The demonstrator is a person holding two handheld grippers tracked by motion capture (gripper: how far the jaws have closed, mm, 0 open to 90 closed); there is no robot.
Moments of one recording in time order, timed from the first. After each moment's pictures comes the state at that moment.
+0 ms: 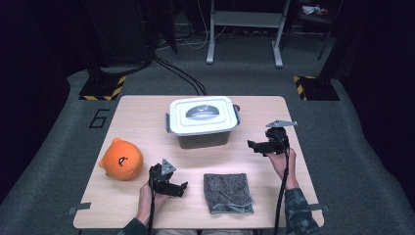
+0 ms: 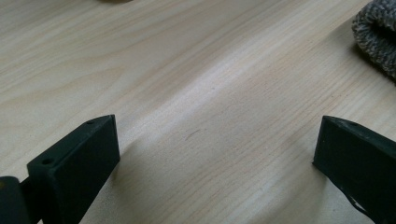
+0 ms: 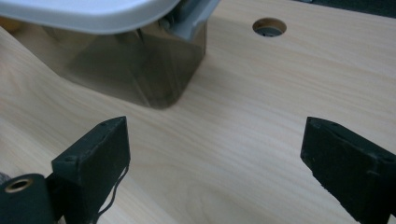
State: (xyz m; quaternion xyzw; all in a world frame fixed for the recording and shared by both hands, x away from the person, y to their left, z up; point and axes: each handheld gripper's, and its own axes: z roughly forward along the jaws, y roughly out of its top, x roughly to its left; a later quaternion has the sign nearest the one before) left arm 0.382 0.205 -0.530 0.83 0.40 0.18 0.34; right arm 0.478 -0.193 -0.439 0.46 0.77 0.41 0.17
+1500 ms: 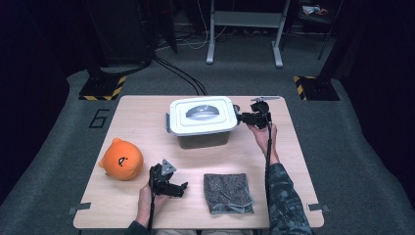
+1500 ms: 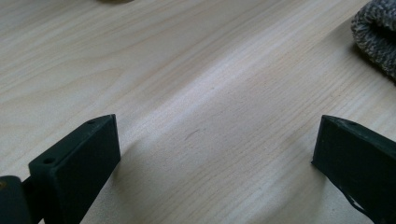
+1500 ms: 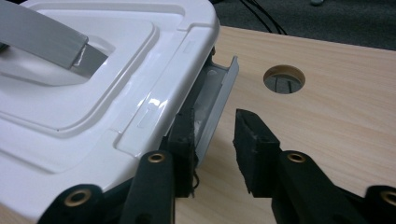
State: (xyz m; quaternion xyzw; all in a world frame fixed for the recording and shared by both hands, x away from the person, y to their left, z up) left arm 0.382 0.205 -0.529 0.83 0.40 0.18 0.34; right arm 0.568 -0.151 -0.426 0.48 0.75 0.43 0.14
